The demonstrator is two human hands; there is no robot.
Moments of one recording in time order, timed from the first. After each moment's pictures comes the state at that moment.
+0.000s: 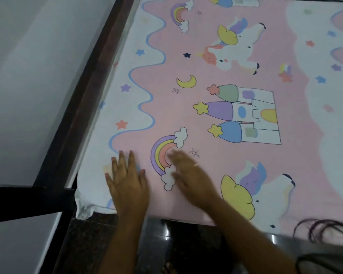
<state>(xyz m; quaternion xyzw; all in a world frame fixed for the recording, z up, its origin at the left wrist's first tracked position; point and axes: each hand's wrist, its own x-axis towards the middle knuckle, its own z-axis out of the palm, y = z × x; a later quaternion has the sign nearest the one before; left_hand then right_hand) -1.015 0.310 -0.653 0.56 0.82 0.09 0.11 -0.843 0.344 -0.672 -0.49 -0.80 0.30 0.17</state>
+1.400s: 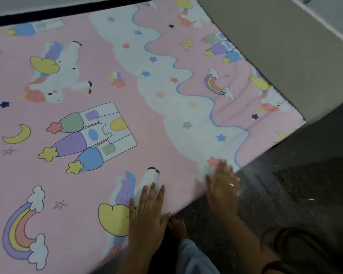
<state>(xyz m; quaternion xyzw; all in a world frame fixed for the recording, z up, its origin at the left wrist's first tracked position) -0.751 0.271 -0.662 0.88 0.42 -0.07 0.20 -0.539 0.204 -0.658 -0.94 -0.32 0.11 0.08</state>
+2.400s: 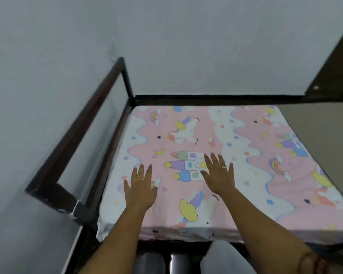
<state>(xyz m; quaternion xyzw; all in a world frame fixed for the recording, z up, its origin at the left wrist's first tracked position) -0.935 0.252 -0.348 0.68 0.72 0.00 0.12 -0.687 0.282 -0.363 -0.72 -0.69 0.08 0.00</state>
